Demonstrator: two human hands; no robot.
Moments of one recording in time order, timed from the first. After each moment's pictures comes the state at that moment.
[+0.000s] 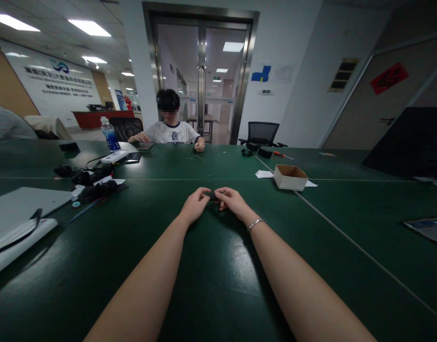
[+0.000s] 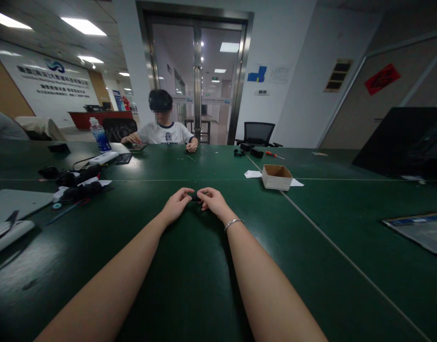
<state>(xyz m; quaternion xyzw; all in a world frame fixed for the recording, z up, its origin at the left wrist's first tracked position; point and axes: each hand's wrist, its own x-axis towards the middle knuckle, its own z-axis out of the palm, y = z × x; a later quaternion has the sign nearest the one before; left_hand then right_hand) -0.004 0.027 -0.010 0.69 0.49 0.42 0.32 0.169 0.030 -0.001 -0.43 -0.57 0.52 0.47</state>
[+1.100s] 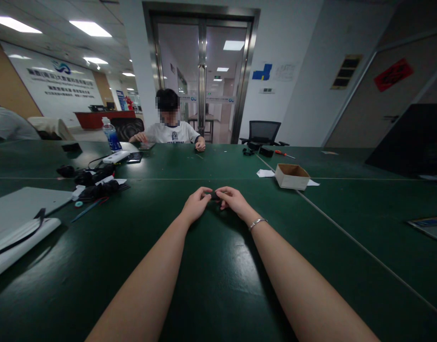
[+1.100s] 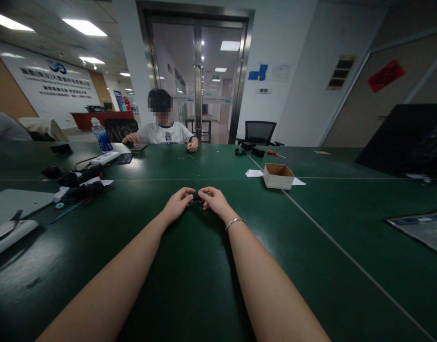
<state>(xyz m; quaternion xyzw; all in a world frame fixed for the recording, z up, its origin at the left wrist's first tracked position) -0.004 0.030 -0.012 0.69 0.47 0.43 0.35 0.169 0.028 0.003 -0.43 -0.56 0.52 0.47</state>
